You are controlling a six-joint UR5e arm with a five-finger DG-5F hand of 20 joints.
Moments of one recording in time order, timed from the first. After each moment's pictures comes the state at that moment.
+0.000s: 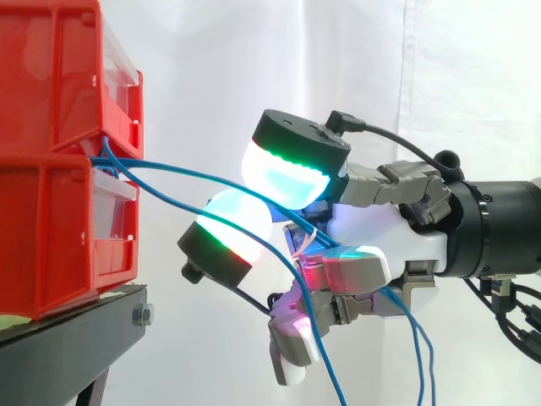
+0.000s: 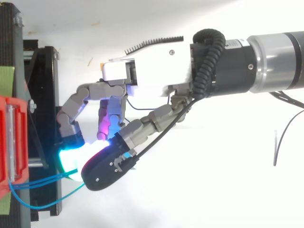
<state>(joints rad) 0.03 -2.39 -1.01 -2.89 -1.70 -0.19</state>
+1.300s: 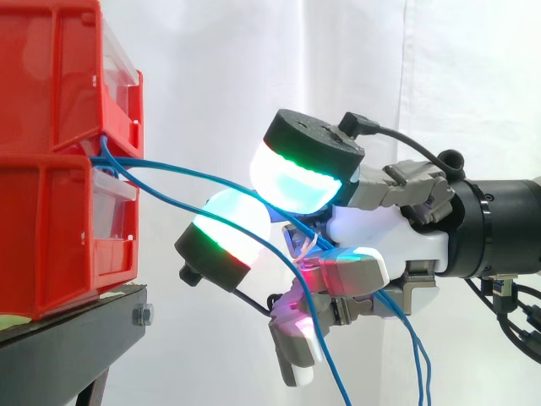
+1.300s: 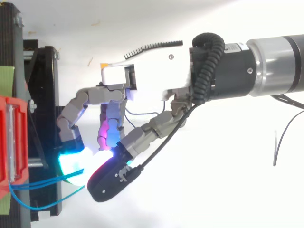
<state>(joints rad) 0.04 -2.39 -1.01 -2.89 -1.69 -0.19</state>
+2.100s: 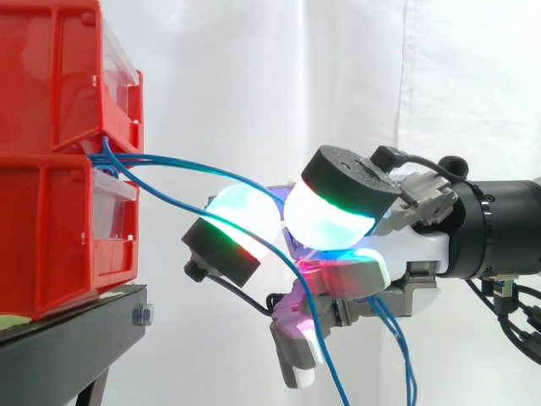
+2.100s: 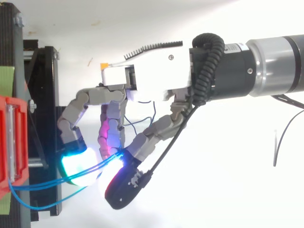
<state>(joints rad) 0.04 -2.39 -1.01 -2.89 -1.69 -0.19</state>
